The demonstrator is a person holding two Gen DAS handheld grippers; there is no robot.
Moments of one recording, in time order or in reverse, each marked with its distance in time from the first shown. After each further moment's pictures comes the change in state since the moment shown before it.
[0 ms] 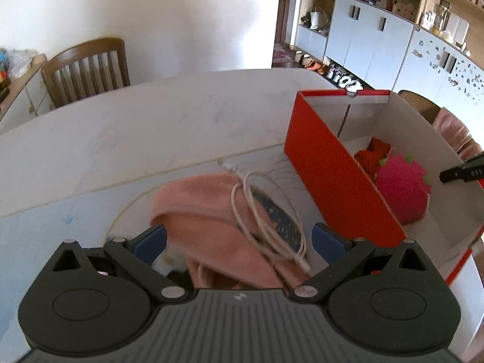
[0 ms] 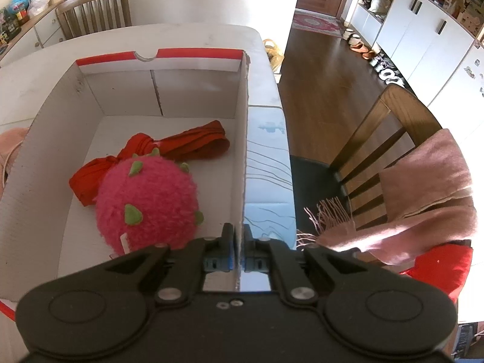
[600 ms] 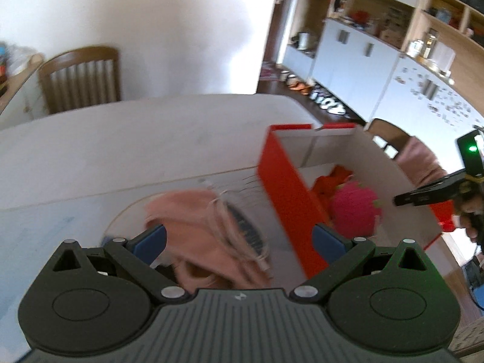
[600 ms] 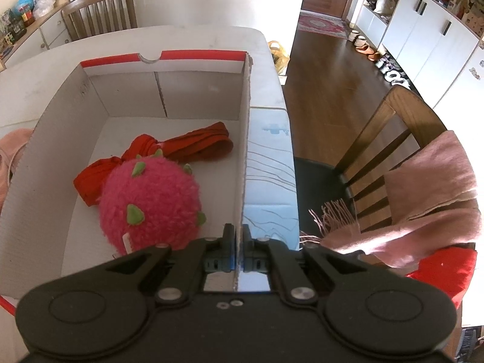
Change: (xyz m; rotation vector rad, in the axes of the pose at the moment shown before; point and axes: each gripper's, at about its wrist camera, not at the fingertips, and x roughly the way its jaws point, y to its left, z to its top) left arm -0.064 0.006 0.005 -0.079 -0.043 -0.084; right arm 0.000 -0.003 0.000 -0.006 -0.006 0.025
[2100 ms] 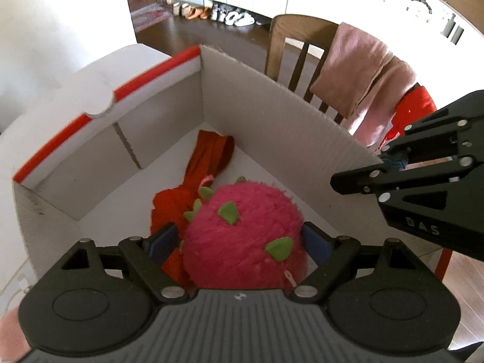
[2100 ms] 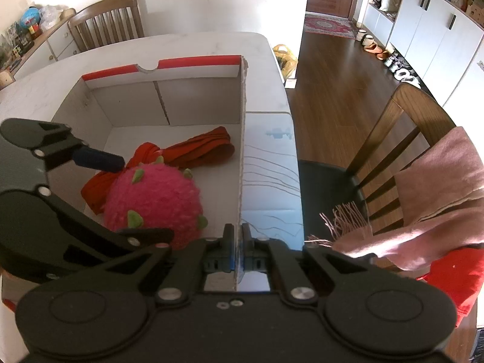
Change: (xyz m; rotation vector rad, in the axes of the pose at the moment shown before) left arm 0.186 -0.203 0.049 0.439 0.294 -0.184; right arm 0.002 -0.016 -0.001 0.025 -0.024 0.070
